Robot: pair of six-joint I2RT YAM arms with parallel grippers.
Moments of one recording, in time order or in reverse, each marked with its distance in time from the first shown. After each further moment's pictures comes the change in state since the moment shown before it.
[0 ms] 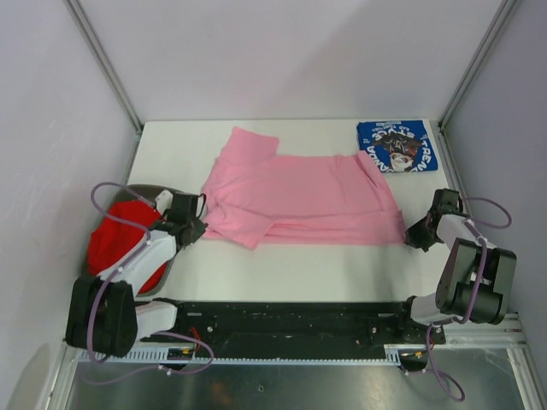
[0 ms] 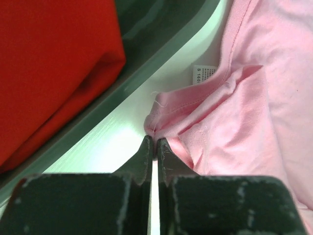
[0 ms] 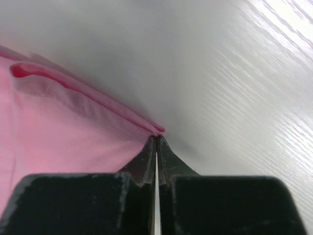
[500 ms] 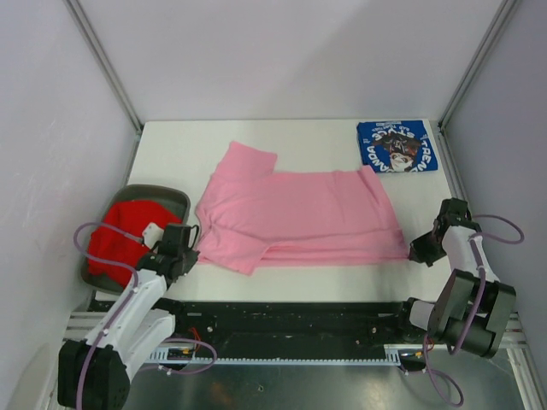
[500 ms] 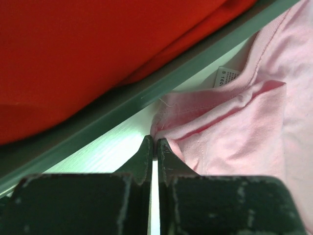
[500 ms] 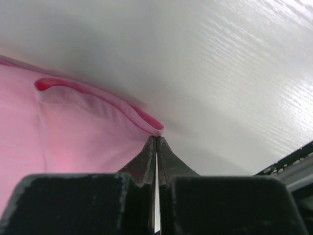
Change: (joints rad) left arm -0.003 -0.393 -0.227 -0.228 -0.024 -0.142; right arm -0.058 -0.186 -0.024 -0.291 0.020 0.066
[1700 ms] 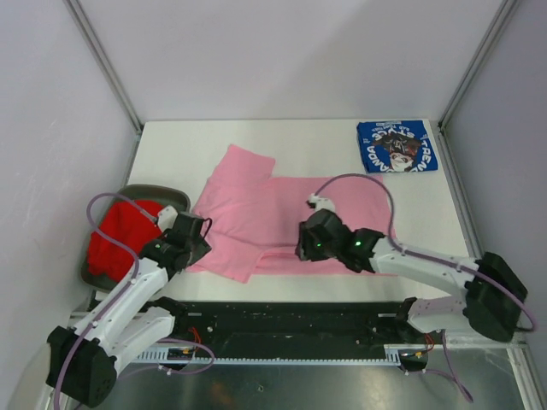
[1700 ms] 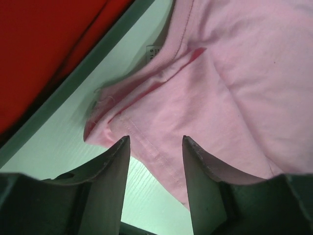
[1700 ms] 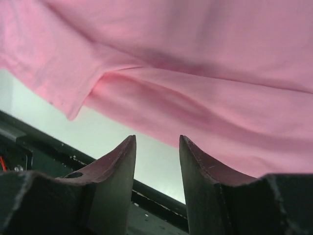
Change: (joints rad) left arm -0.188 0.036 0.159 -0.126 -0.043 0.119; right arm 1.286 0.002 0.109 0.373 0.159 0.003
